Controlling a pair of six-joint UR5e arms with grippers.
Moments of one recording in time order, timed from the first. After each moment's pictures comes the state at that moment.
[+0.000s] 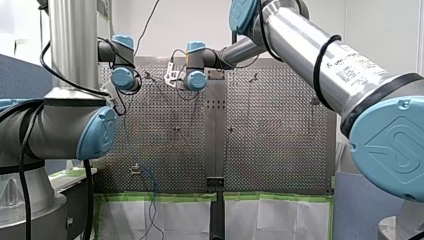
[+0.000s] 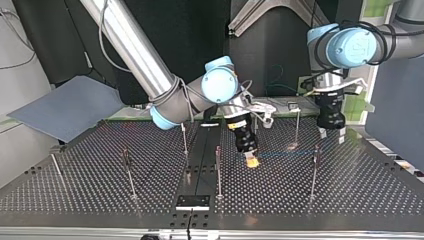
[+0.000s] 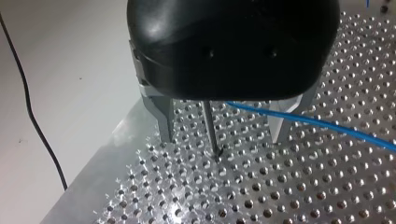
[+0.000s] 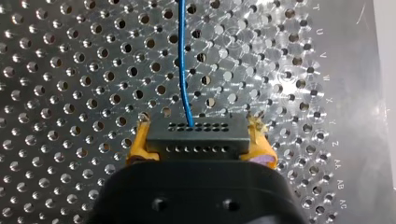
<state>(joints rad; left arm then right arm) 0.12 -1.50 -2.02 -2.68 -1.67 -2.08 2.49 -0.76 0.79 -0.14 1.72 1.75</state>
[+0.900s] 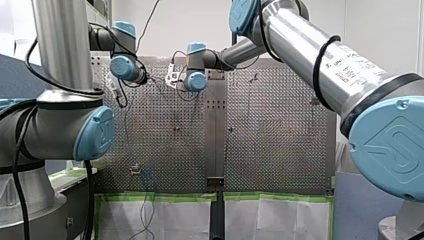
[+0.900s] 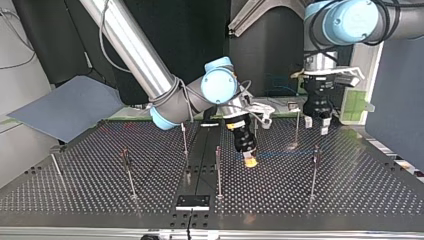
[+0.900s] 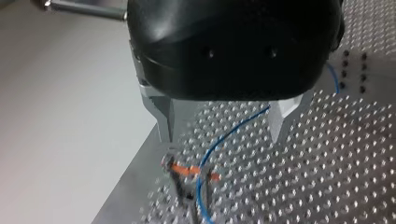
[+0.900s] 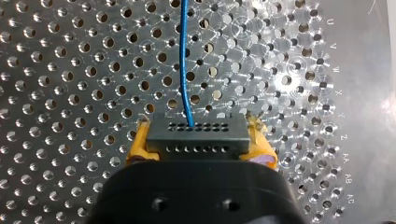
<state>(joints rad) 0.04 -1.38 -2.05 -2.76 -1.59 -1.94 2.48 -0.75 0.79 -0.14 1.73 1.75</state>
